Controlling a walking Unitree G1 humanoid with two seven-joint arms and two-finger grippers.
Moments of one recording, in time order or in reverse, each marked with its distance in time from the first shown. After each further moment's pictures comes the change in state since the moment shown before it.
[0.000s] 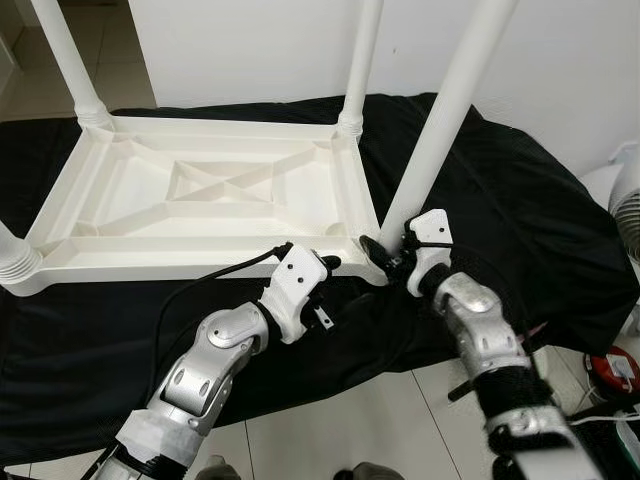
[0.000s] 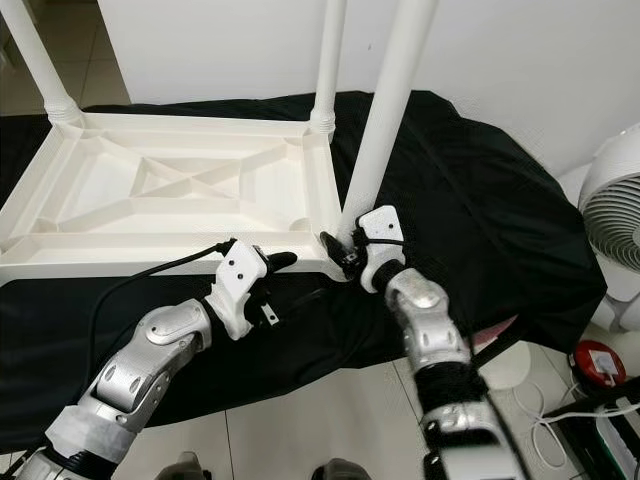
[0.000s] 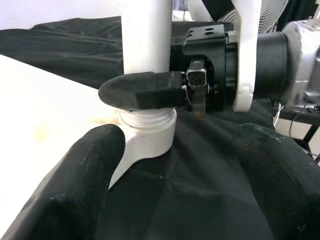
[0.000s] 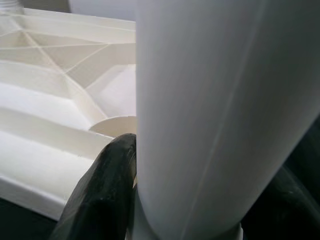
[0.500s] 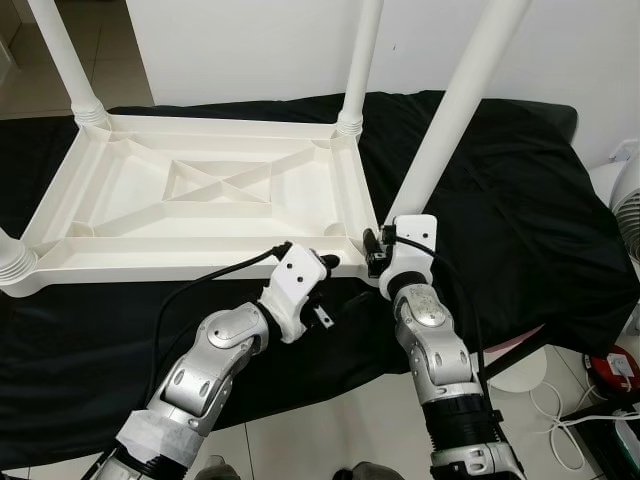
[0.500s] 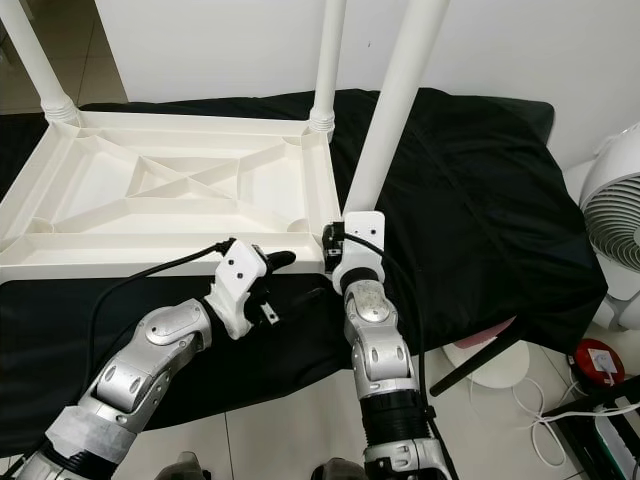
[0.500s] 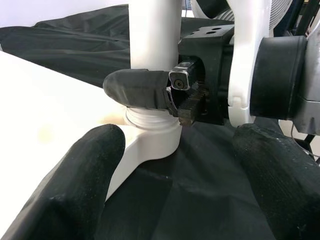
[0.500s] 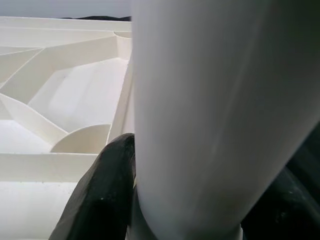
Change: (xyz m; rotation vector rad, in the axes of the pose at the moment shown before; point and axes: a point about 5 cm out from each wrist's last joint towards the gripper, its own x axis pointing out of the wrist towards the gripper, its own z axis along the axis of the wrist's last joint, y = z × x) left arm 0.001 0.000 0.001 0.003 -0.002 -0.001; right arm -0.003 0.031 0.010 0.077 0.025 -0.315
